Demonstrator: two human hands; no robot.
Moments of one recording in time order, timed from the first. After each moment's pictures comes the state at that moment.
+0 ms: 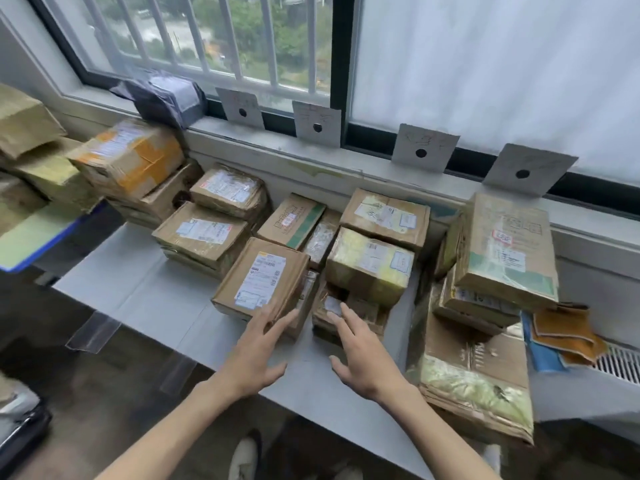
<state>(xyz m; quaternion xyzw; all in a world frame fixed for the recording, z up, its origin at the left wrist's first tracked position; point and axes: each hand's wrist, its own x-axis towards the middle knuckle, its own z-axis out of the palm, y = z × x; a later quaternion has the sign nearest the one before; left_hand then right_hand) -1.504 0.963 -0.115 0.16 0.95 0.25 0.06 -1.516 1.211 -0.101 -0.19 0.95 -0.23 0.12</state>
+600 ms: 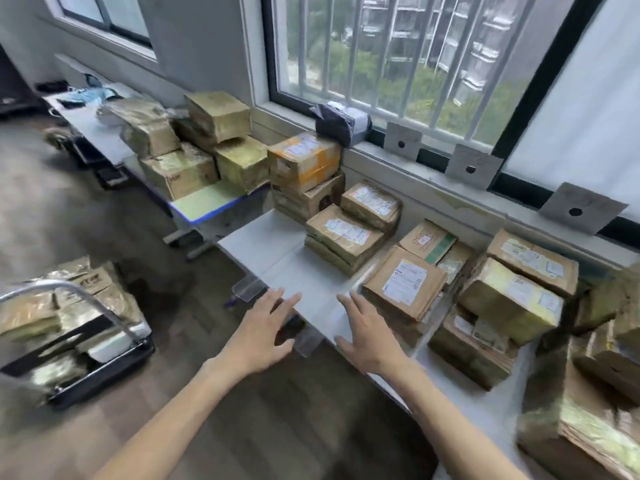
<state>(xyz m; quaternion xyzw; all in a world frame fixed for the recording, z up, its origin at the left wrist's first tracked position) -1.353 0.727 -0.057 -0.02 0.98 0.22 -0.01 -1.440 0.949 -0.036 -0.31 0.93 -0.18 0.12</state>
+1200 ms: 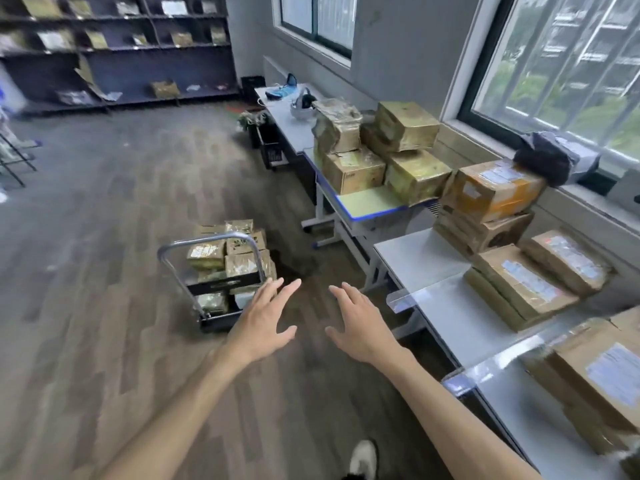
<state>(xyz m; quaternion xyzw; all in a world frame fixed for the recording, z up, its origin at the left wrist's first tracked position) -1.143 0.505 -0.033 -0.28 0.93 0.22 -0.07 -1.312 0.645 -0.033 -0.52 0.83 -0.16 0.16</state>
